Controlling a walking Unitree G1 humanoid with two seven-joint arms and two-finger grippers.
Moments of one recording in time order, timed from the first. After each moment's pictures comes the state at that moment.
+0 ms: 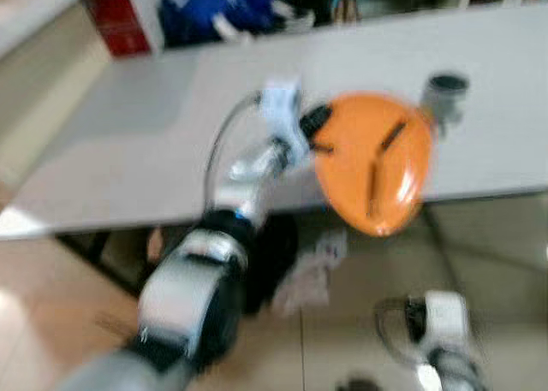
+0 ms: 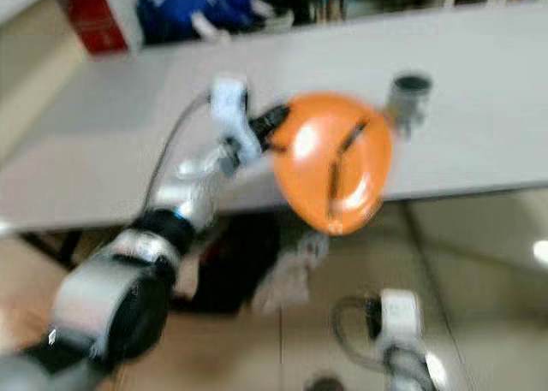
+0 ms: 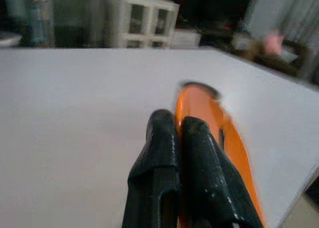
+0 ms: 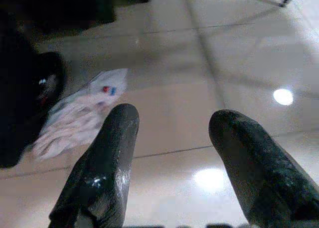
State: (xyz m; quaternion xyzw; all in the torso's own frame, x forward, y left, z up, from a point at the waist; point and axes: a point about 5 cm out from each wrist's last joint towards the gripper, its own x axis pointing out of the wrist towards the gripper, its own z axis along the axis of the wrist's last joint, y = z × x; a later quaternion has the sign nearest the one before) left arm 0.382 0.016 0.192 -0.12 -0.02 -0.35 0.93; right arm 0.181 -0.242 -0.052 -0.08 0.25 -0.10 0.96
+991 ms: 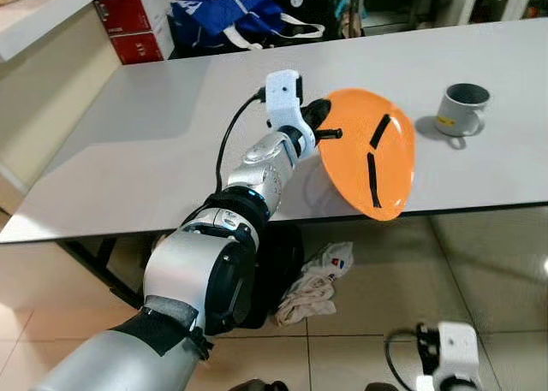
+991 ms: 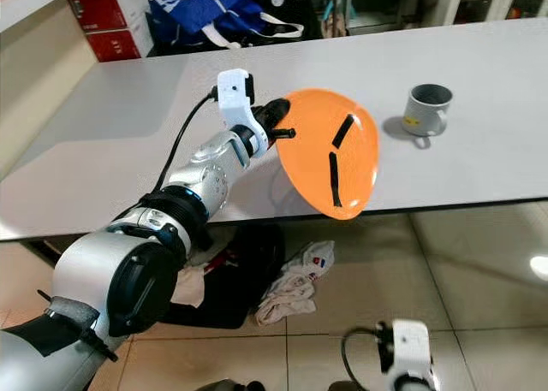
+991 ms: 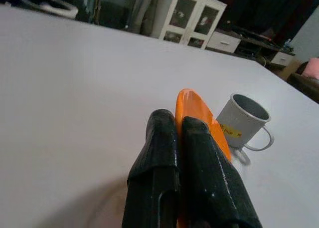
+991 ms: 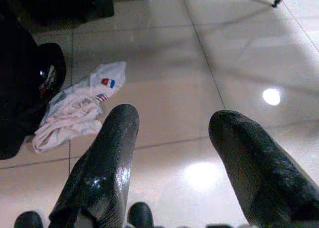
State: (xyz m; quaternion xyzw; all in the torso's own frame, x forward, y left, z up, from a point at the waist) left arm 0.396 0.016 0.193 -0.22 0.06 -0.23 0.95; right arm 0.140 -0.242 -0.063 -0.08 0.27 -0.10 0.95
